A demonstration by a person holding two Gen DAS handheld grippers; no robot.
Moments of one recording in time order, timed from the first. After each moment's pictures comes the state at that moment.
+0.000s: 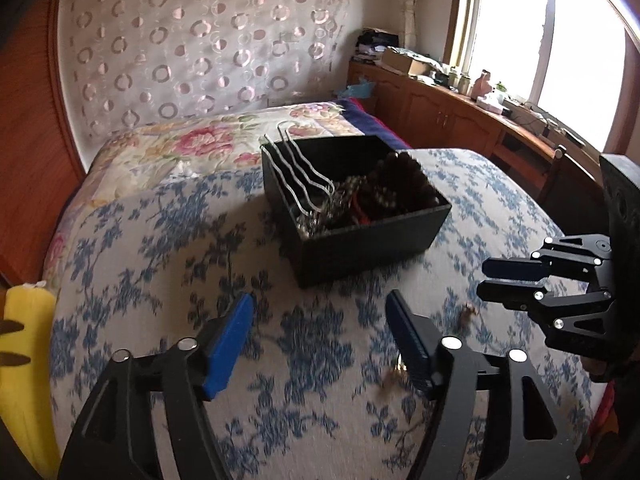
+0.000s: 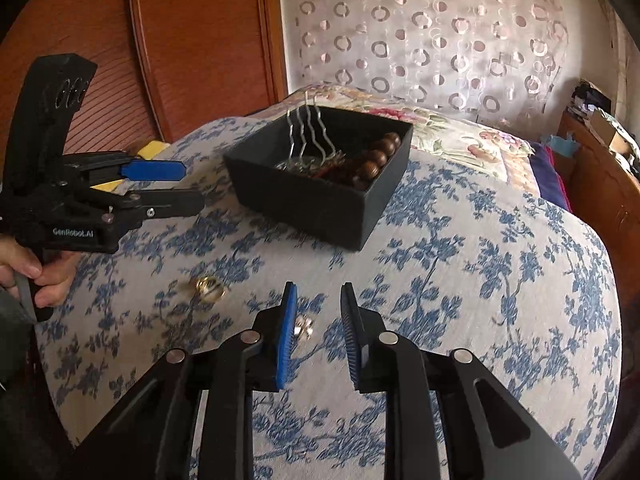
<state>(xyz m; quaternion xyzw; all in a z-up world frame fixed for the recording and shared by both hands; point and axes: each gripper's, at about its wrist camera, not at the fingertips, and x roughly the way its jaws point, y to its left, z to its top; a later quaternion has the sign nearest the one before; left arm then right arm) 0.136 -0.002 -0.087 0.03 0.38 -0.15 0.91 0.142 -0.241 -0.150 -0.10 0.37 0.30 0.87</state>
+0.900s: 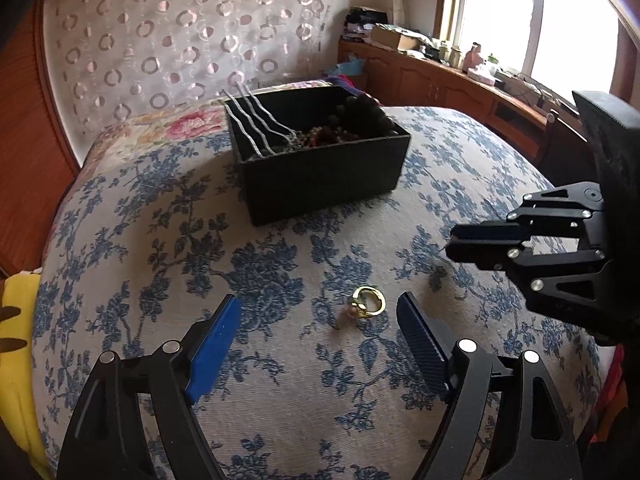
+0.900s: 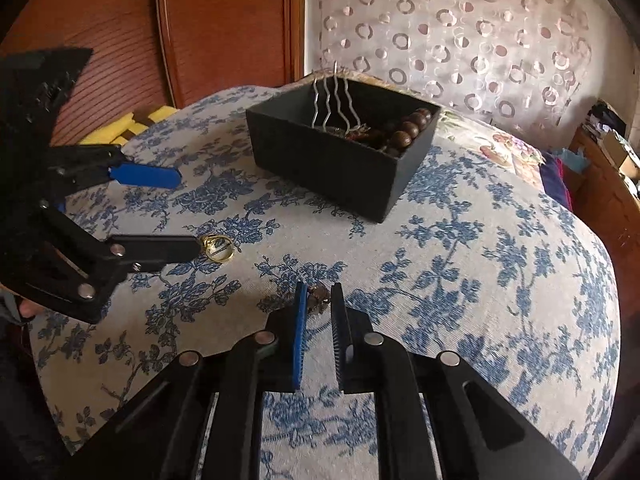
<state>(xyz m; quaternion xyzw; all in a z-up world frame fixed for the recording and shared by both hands) 0.106 -0.034 -0.113 0.06 0.41 -0.16 0.90 0.130 -0.234 -0.165 -0.15 0.38 0.31 0.86</state>
